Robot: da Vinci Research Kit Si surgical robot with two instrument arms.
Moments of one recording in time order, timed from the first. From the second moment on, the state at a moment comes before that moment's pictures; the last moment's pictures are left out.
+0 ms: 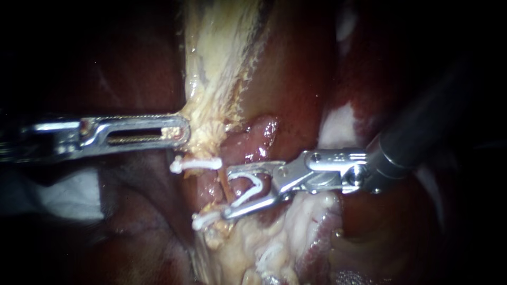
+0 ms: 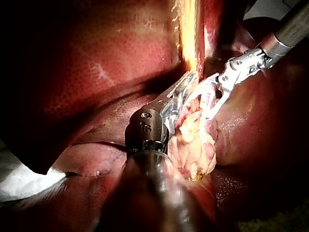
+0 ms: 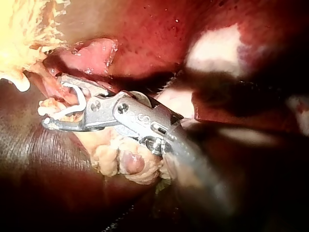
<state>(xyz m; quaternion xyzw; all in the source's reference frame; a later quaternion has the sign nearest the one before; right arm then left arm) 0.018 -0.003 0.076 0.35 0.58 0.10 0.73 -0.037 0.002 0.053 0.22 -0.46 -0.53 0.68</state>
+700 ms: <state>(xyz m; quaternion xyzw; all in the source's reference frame) 0.019 -0.004 0.074 0.44 0.60 0.09 0.67 -0.037 0.003 0.053 0.22 -0.45 -0.53 0.68</state>
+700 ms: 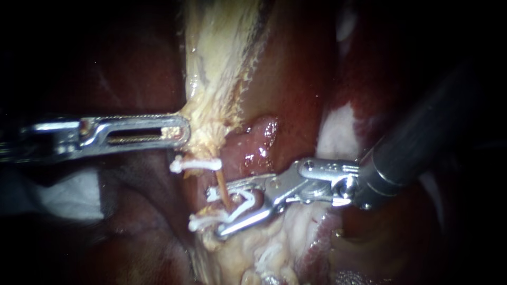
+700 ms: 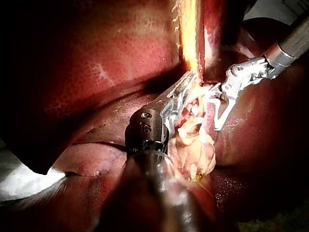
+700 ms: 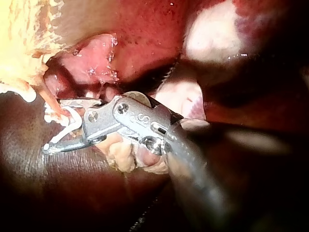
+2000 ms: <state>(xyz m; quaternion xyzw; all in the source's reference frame) 0.018 -0.003 0.075 0.45 0.58 0.12 0.66 -0.037 0.003 0.054 0.22 -0.45 -0.53 0.68</state>
